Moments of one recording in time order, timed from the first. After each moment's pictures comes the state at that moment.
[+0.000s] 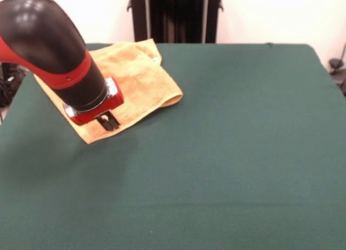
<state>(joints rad) -0.71 -0.23 0.44 1.17 -0.39 1.13 1.10</state>
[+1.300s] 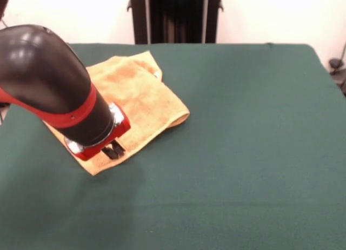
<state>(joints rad) -0.59 -0.06 0.57 0.70 -0.50 1.41 0.86</state>
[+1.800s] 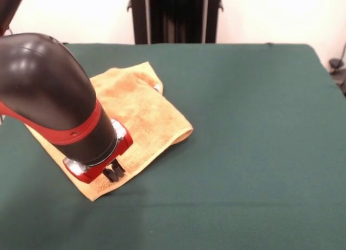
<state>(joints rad) -0.55 -0.03 0.58 0.60 -0.51 1.42 0.77</state>
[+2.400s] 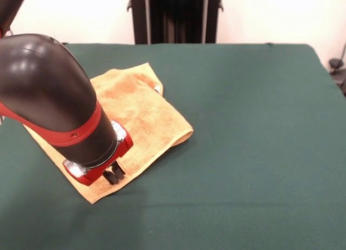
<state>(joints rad) -0.55 -0.03 0.58 0.58 -0.50 1.43 0.77</state>
